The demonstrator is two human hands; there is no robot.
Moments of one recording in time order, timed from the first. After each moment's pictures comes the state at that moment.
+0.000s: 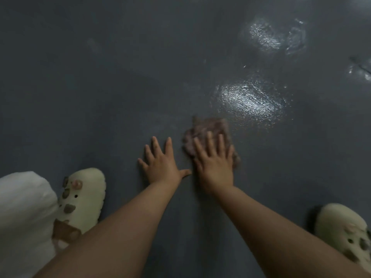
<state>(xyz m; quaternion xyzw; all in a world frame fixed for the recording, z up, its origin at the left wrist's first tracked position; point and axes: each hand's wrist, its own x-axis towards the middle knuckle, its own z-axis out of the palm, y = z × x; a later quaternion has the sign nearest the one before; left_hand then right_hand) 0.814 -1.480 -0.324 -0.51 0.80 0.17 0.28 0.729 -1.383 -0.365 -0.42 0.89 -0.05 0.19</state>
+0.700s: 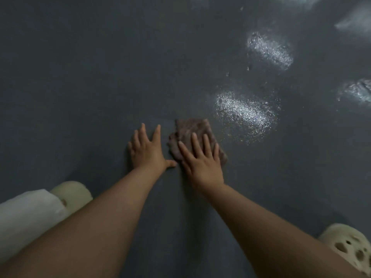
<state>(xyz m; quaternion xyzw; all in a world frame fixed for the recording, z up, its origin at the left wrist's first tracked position) 0.844 -1.576 -0.321 -0.51 0.81 0.19 0.23 0.757 -1.457 -0.365 -0.51 0.84 -0.01 0.21</state>
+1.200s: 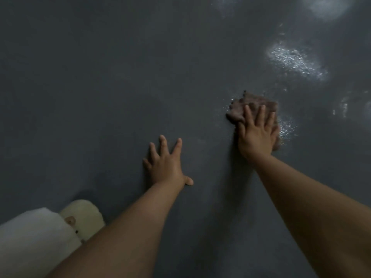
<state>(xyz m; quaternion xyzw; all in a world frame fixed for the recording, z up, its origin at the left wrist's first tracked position) 0.854 -1.606 -0.327 -0.52 0.78 0.21 0.27 0.651 -1.537 -0.367 -0.30 0.94 -0.04 0.18</state>
